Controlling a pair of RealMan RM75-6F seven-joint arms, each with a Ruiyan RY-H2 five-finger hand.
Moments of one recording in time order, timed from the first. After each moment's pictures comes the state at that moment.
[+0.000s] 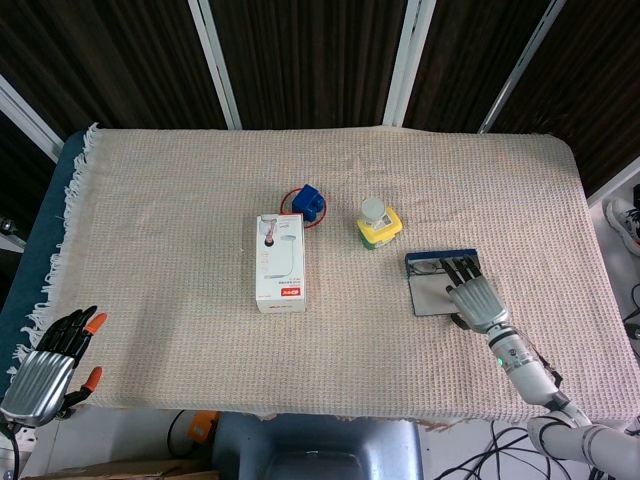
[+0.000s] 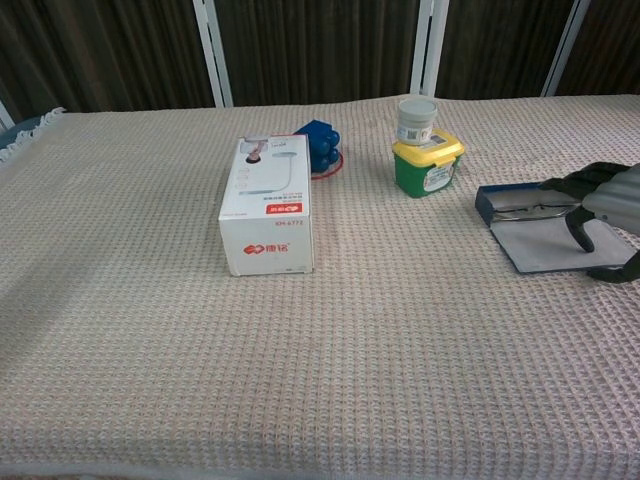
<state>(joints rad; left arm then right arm) -0.12 -1.10 0.06 -1.56 1.69 1.49 -0.01 0.53 -1.49 0.00 -1.10 -1.38 0.99 -0.43</state>
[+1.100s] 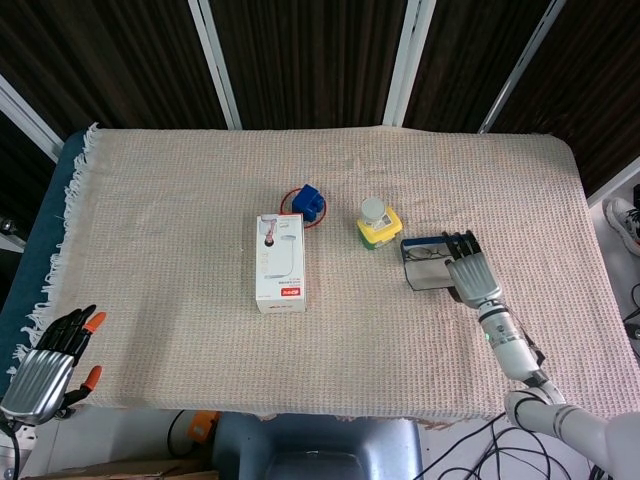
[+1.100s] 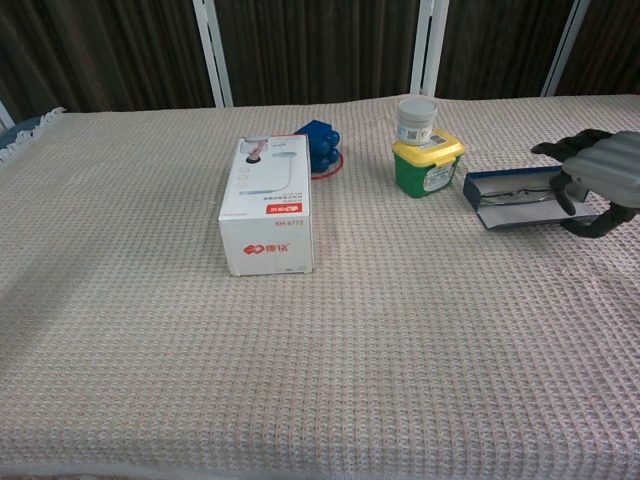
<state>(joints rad) -0.13 -1.10 0.06 -1.56 1.68 1.48 -0.01 0.59 -1.61 0.12 -0.94 -1.30 0.96 -0.45</state>
